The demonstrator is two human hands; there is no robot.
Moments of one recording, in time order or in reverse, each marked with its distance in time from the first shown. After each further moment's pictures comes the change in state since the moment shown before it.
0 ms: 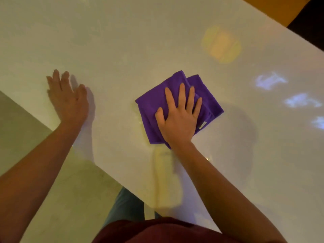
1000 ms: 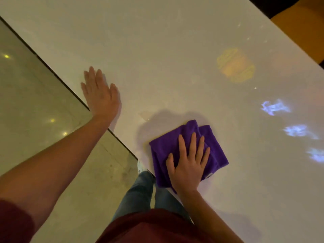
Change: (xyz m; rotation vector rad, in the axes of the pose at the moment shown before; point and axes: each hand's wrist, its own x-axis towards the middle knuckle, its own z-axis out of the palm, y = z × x) left_hand 0.088 -0.113 -0.022 -0.036 -0.005 -0.009; right_hand -0.103 -0.143 0.040 -0.031 -0.030 -0.031
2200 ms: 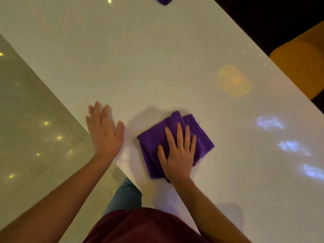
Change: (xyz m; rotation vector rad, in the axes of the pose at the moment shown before) left_hand 0.048 -0.031 -0.020 -0.092 -0.055 0.032; right_hand 0.166 -0.107 0.018 0.023 -0.079 -0.151
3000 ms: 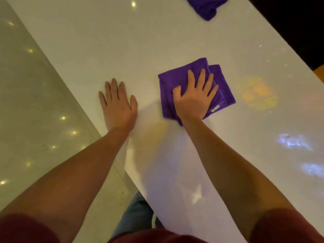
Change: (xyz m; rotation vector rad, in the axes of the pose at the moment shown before) left_hand 0.164 -0.045 0.014 0.265 0.045 -0.062; right_hand 0.272 -0.106 0.017 -0.008 0.141 0.120
